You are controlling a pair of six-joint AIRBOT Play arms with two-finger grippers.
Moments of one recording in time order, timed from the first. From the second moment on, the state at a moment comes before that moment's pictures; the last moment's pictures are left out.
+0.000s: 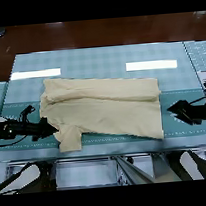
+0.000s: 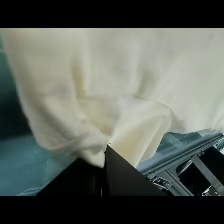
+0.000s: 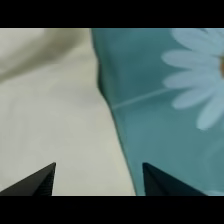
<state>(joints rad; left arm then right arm) 0.47 -1.20 0.44 0.86 -1.29 -1.17 -0.60 -0.83 0.50 -1.05 1.29 1.38</state>
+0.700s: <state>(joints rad) 0.46 -1.19 0.45 0.70 -1.27 -1.09 -0.37 -0.98 0.36 -1.09 1.33 1.48</state>
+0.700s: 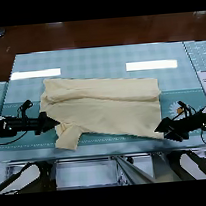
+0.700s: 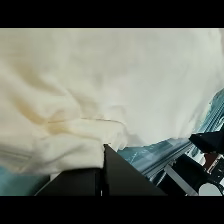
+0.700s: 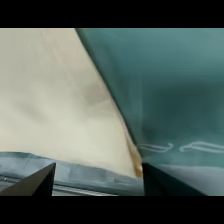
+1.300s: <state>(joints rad) 0.46 -1.20 0.64 0.67 -1.24 -1.11 -0.33 -1.14 0.61 -0.85 1.21 1.36</state>
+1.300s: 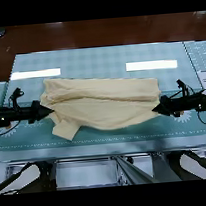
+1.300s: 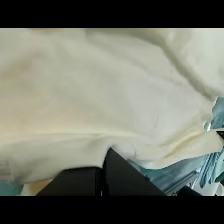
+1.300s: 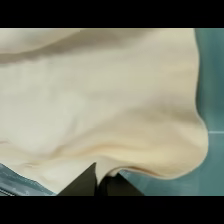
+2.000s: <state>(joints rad) 0.24 -1.76 1.44 0.75 -1.22 -1.34 -0.27 -1.52 1.10 -0.70 1.05 1.40</state>
